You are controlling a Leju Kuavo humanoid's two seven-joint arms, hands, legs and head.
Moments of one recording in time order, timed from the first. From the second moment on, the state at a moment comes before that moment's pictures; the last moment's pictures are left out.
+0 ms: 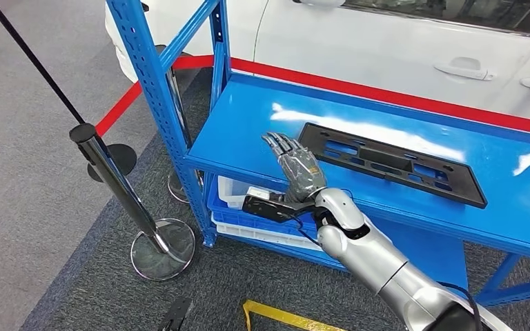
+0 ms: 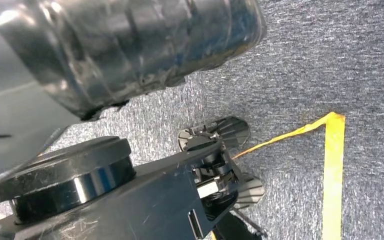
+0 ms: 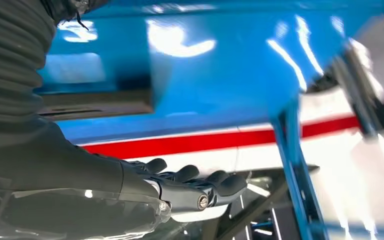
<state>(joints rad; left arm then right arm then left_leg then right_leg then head) -0.16 -0.05 -0.96 -0.24 0.88 0.37 -0.22 -0.67 -0.13 0.82 -1.14 0.66 -0.22 0.09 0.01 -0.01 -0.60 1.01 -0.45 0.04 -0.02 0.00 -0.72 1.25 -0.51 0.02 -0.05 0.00</state>
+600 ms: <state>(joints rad) -0.16 -0.07 -0.96 -0.24 0.89 0.37 -0.22 -0.78 -0.06 0.90 -0.97 0.77 -0.23 0.19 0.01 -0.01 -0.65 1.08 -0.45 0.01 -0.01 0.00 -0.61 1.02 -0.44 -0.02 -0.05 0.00</state>
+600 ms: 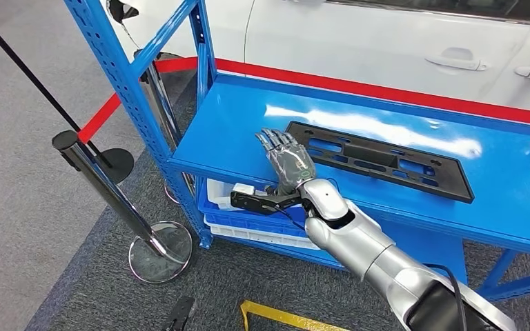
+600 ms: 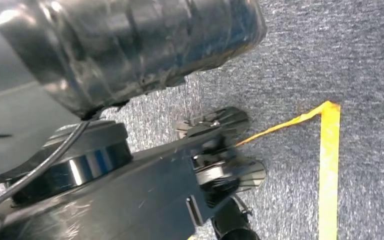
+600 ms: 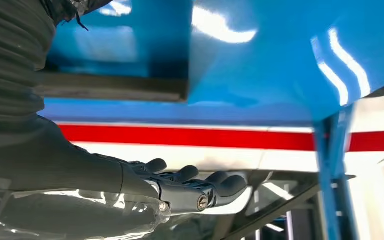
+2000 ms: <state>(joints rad) -0.14 -0.09 -0.96 -0.24 0.90 0.36 -0.24 -0.84 -0.26 0.85 -0.77 0.83 -0.20 0.39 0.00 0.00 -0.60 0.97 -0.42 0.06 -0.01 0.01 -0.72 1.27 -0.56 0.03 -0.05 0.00</state>
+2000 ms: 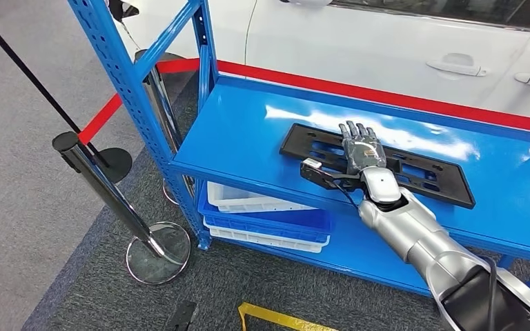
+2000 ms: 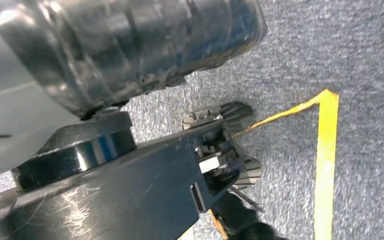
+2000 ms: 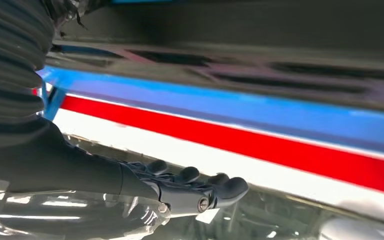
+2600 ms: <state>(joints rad) -0.13 -0.09 -0.96 -0.23 0.90 0.38 -0.25 -0.81 -0.29 0.84 -0.78 0.84 -0.18 0.39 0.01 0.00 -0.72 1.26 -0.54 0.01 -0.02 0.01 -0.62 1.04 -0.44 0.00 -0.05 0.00</state>
